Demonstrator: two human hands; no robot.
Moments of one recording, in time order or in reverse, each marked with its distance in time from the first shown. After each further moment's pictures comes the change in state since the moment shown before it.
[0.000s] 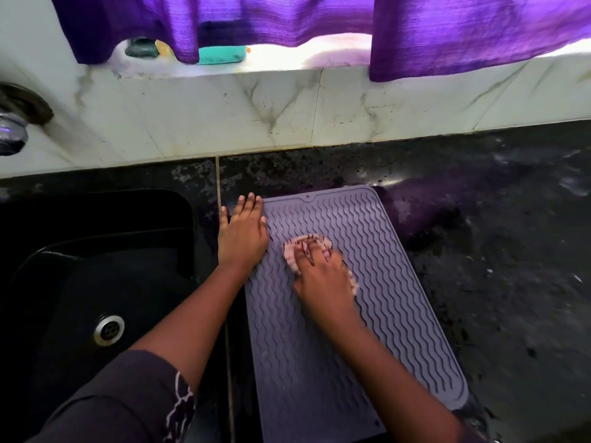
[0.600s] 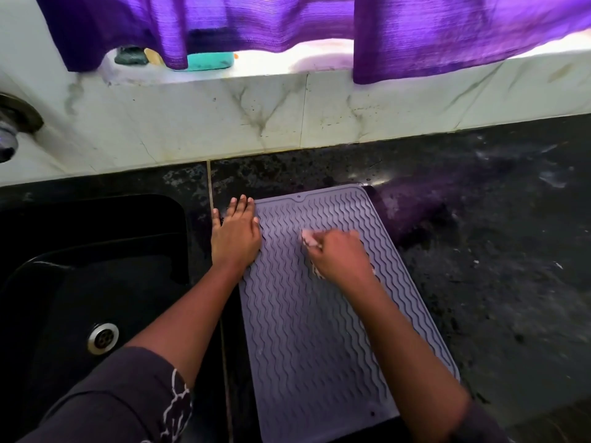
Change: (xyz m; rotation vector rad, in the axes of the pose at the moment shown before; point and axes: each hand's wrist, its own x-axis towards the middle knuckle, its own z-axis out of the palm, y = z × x) left_hand -0.001 0.000 0.000 -0.015 0.009 0.003; right_hand 0.032 0.034 -0.030 0.148 -0.015 0.148
